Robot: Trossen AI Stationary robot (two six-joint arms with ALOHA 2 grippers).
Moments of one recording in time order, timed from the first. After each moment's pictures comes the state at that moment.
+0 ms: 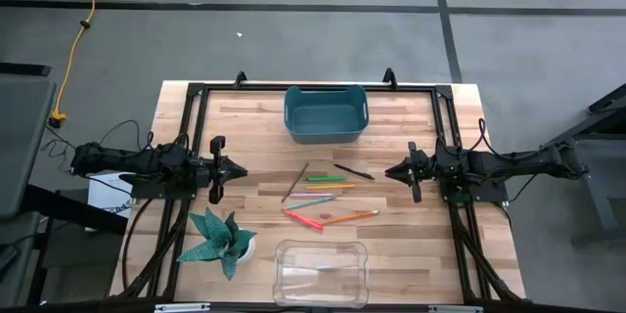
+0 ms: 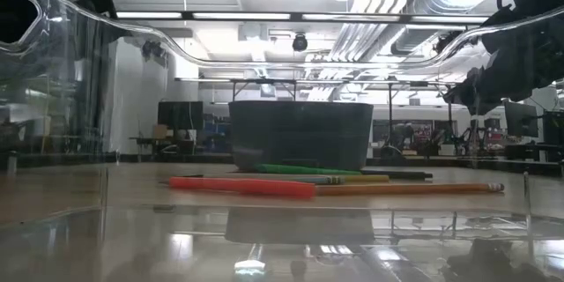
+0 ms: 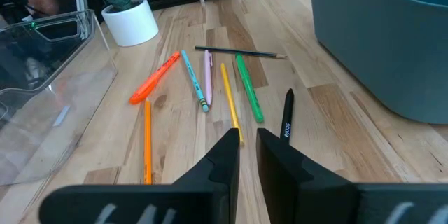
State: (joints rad) left arm 0.01 0.06 0.01 0.02 -0.02 0.68; right arm 0.00 0.33 0.01 0.00 0.00 0.18
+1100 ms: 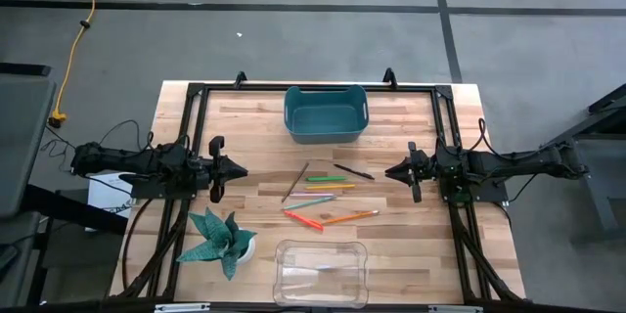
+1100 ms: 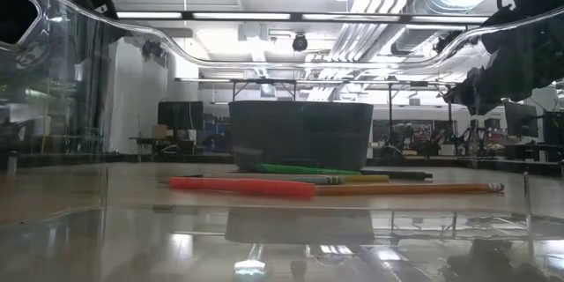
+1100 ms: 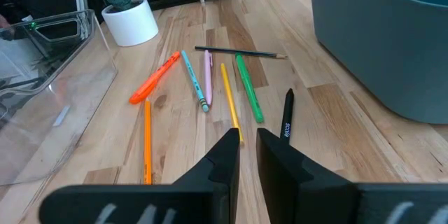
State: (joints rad) left arm 0.01 0.06 0.01 0.02 -0.01 0.76; right arm 0.00 0.33 0.01 0.00 0.00 0.18
